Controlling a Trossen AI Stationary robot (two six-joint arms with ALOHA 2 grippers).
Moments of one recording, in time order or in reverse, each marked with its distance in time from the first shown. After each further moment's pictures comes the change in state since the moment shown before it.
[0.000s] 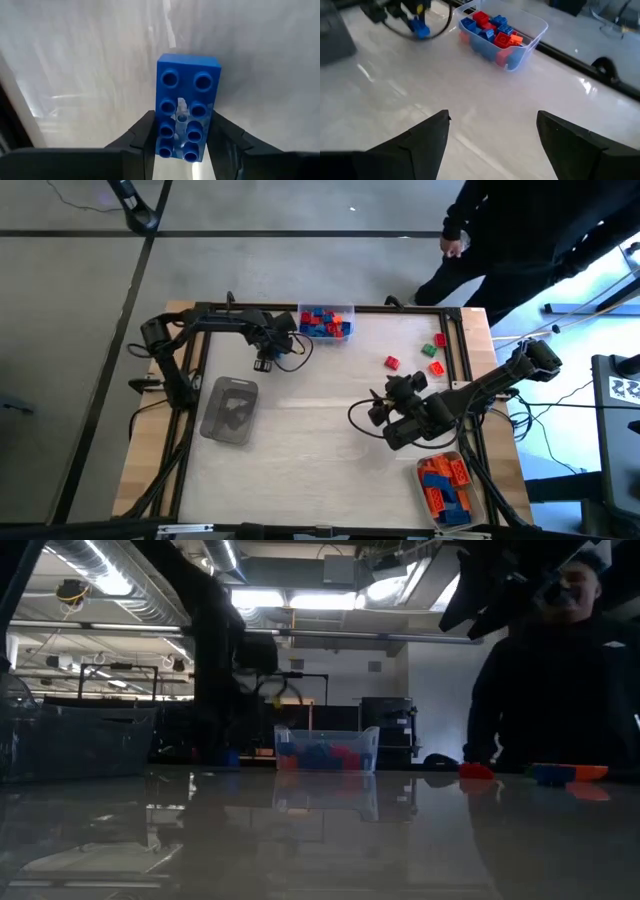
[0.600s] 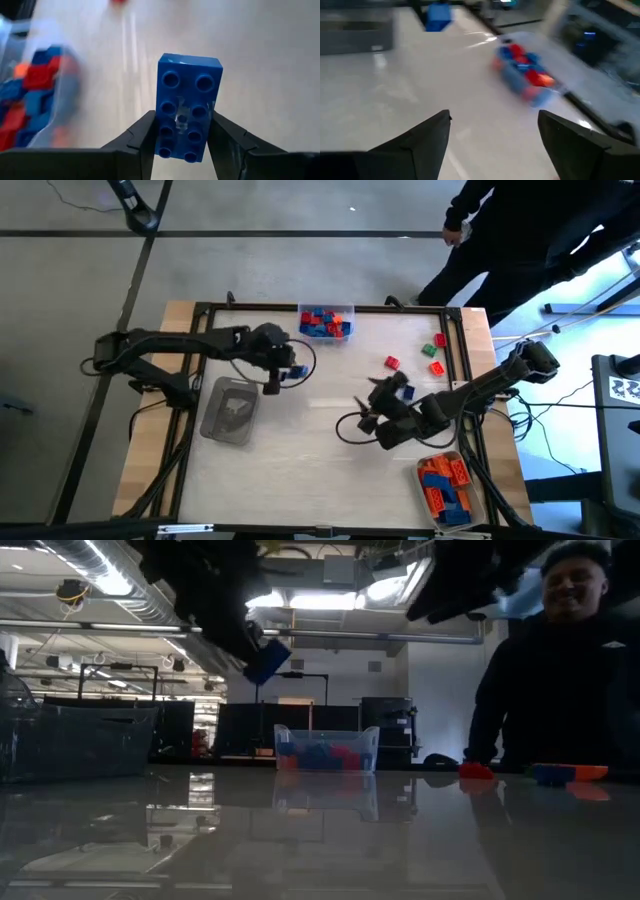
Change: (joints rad) left arm -0.277 -0.417 -0.125 0.310 0.351 -0.338; right arm -0.018 0.029 -0.024 0.343 0.043 -0.544
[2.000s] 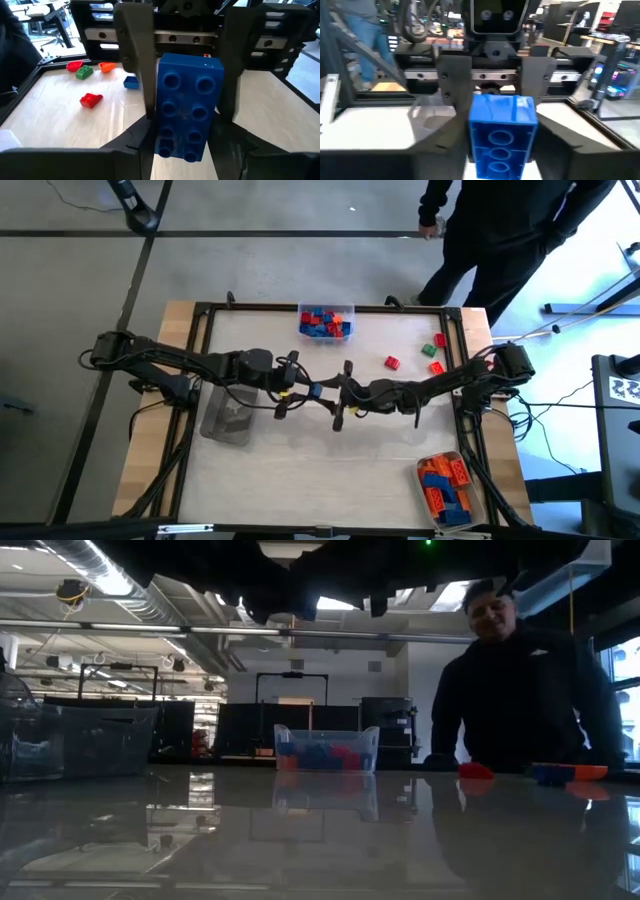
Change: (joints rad) left arm -0.261 -0.022 -0.195 0.698 -0.048 -0.229; right arm -0.271 0.195 -0.186 1.377 -0.659 -0.740
